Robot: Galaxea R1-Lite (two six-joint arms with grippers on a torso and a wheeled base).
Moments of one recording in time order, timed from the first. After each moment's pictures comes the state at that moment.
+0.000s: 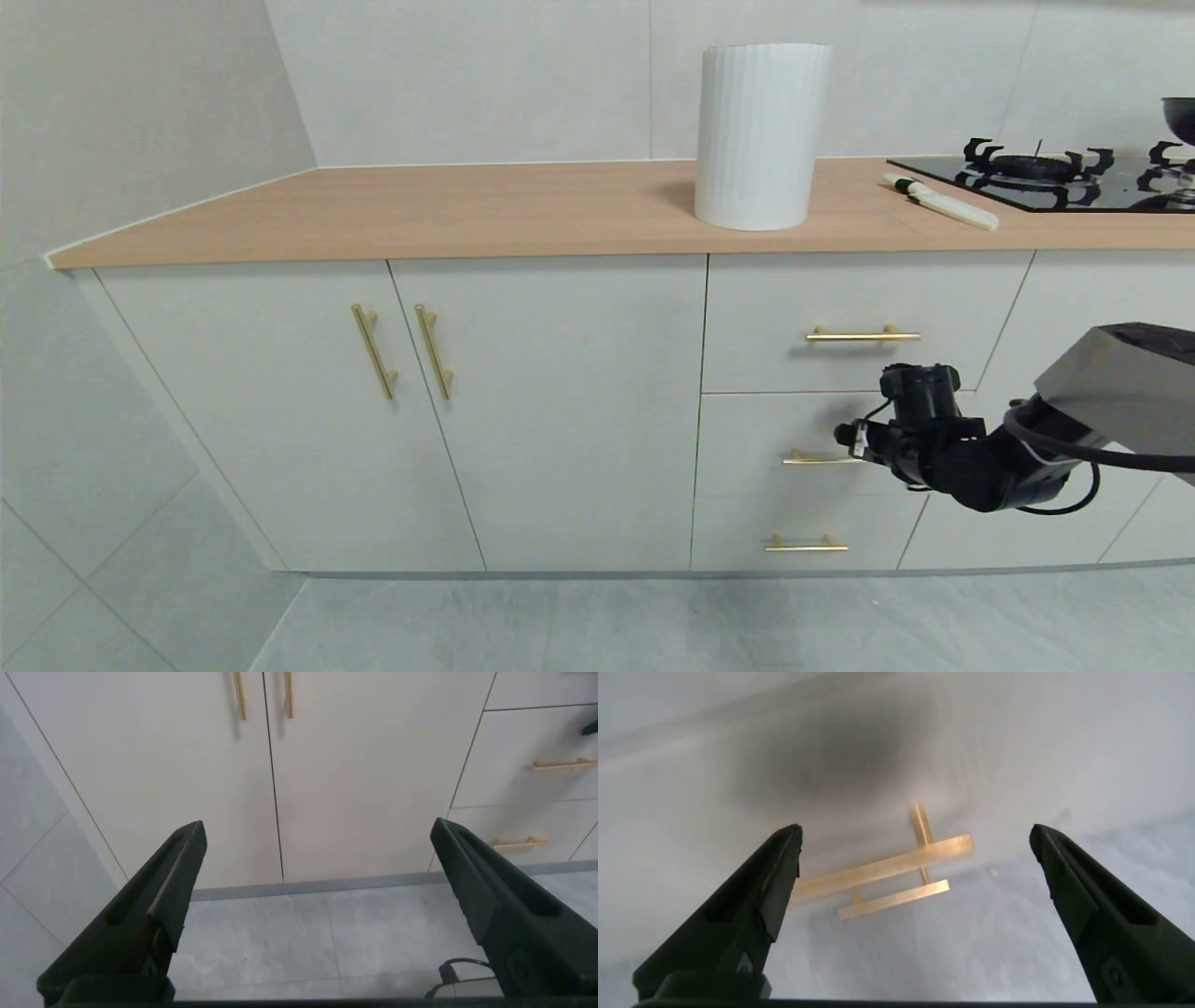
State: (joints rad) left arm 0.00 0.00 0.00 0.01 -0.08 0.02; right arm 0.16 2.30 -1.07 -0.65 -0.31 0.32
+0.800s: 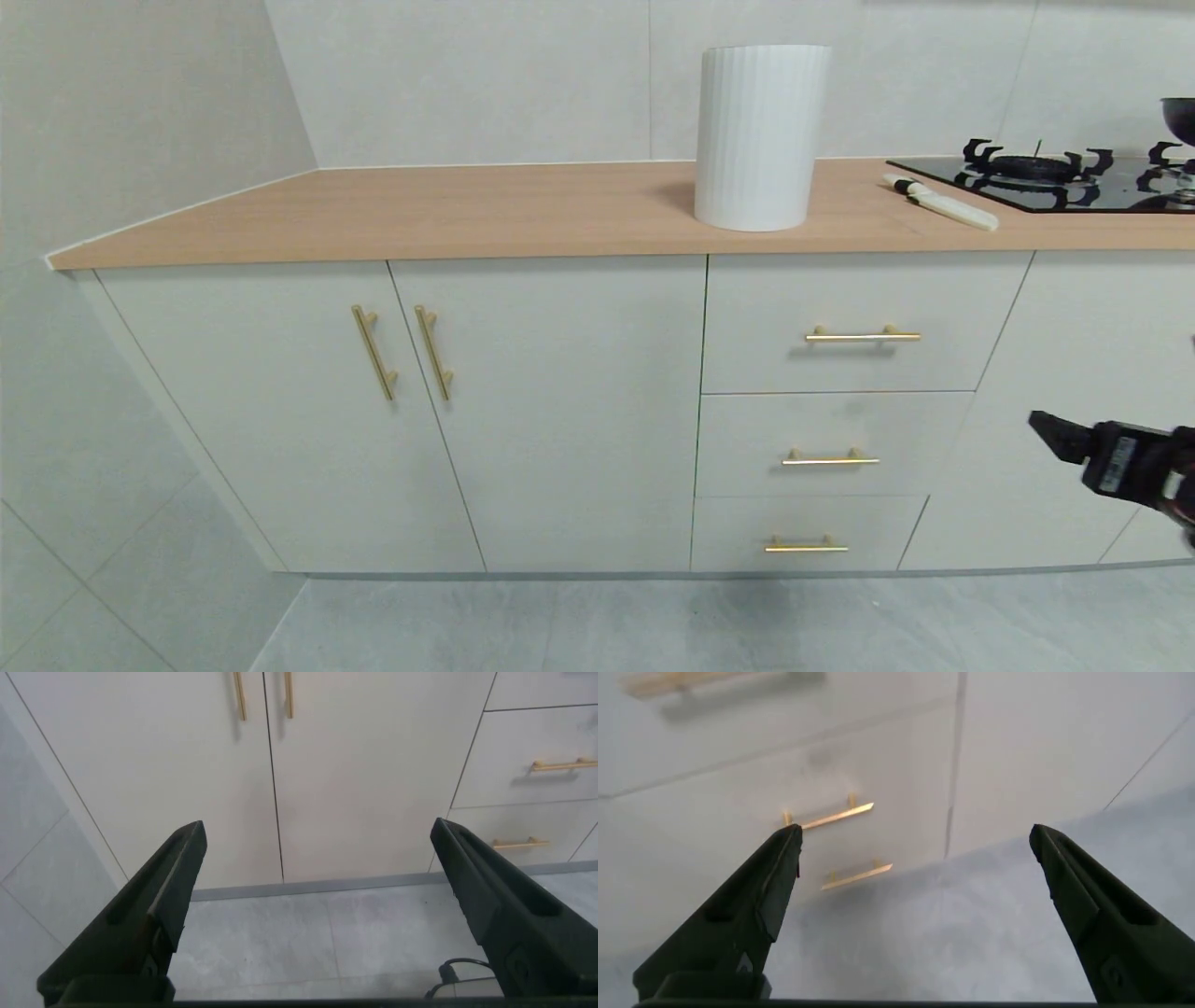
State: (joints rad) left arm 0.00 0.00 0.00 0.01 -0.08 0.02; right arm 0.16 1.29 -0.37 -0.66 -0.40 0.17
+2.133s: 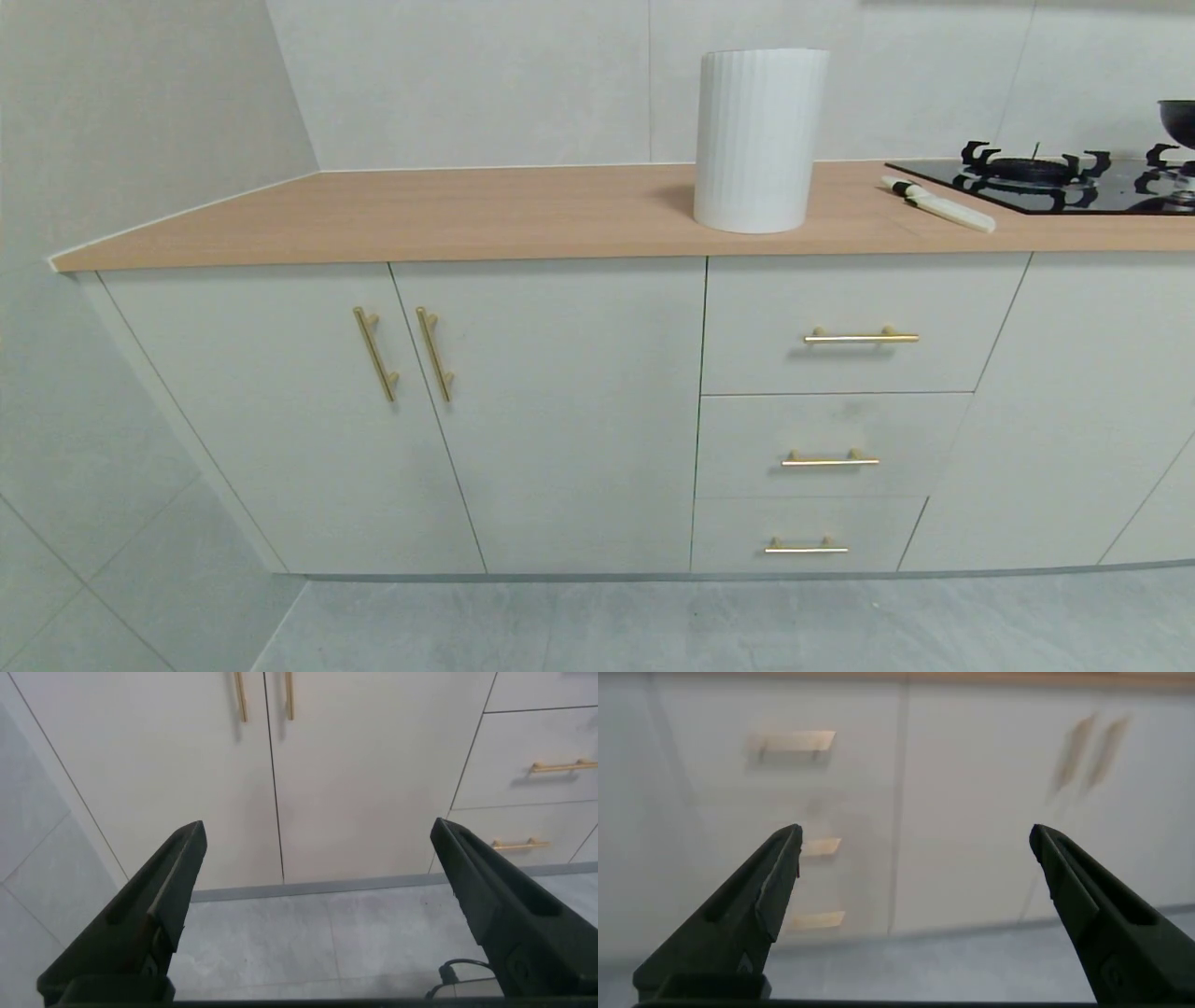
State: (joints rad) left arm 0.00 0.00 0.00 0.01 -0.08 0.02; right arm 0.00 0.00 -0.15 0.09 -0.12 -0.08
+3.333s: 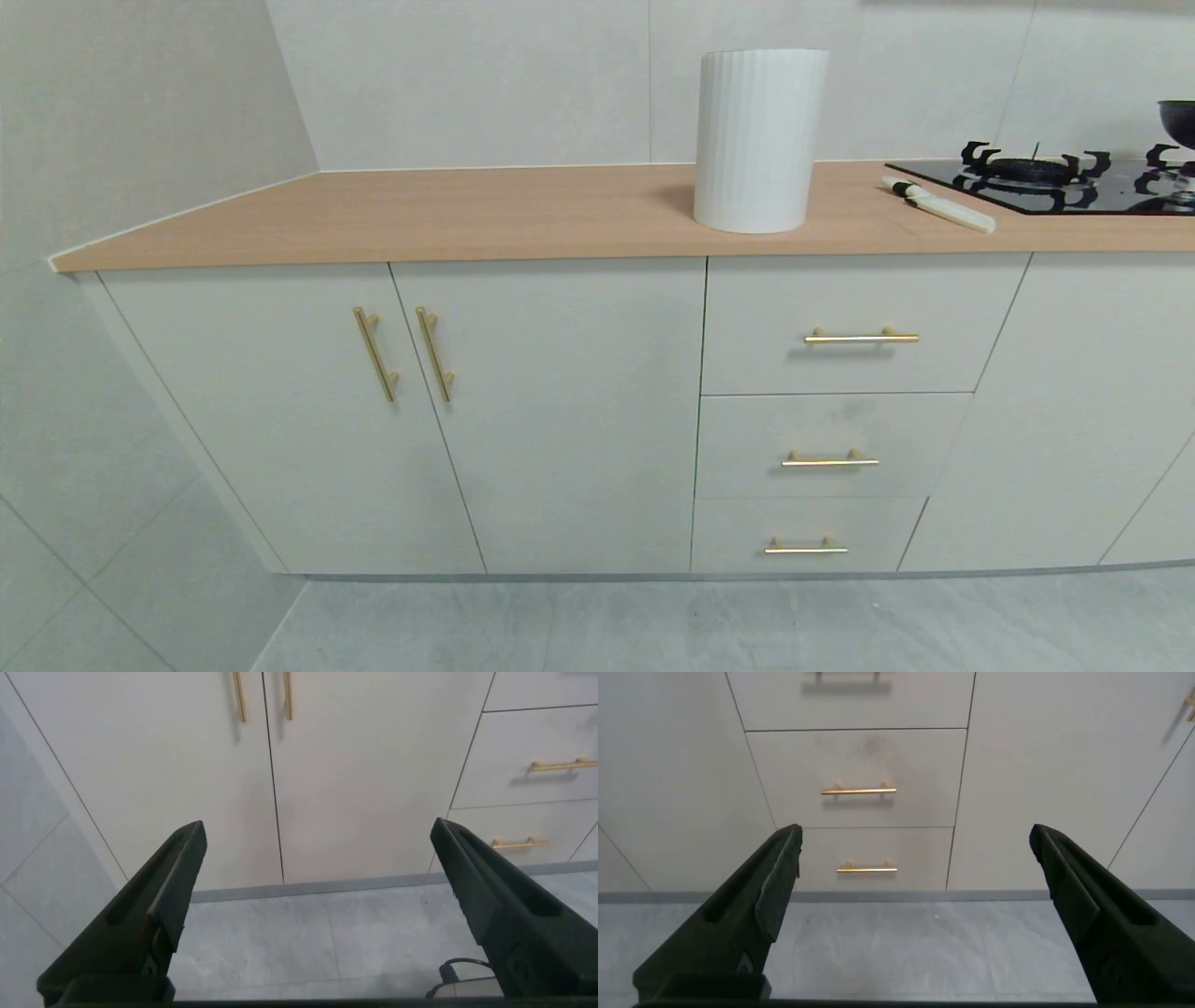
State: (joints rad) left arm 0.00 0.00 0.00 0.01 -0.08 0.02; right arm 0.00 0.00 0.00 0.00 -0.02 -0.01
